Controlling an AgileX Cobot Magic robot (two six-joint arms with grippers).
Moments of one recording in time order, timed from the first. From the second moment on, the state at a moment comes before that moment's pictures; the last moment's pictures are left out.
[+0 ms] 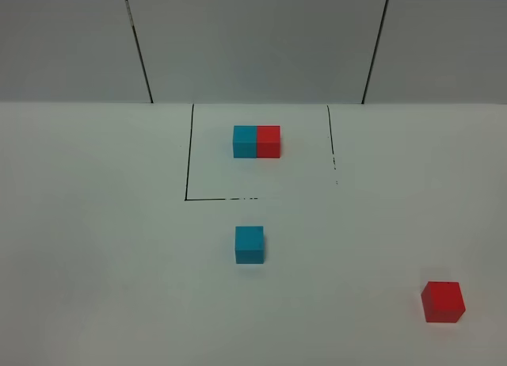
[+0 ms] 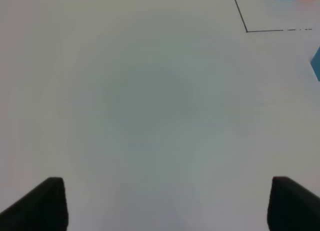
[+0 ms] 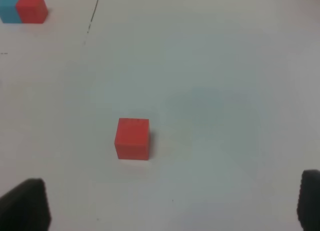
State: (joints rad) left arm 0.01 -0.01 -0.51 -0.10 1.07 0.05; right arm 0.00 -0.01 -0.50 0.03 1.06 -0.02
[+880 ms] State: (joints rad) left arm 0.01 -0.01 -0.51 -0.10 1.07 0.05; right arm 0.00 -0.01 -0.50 0.03 1.06 -0.02
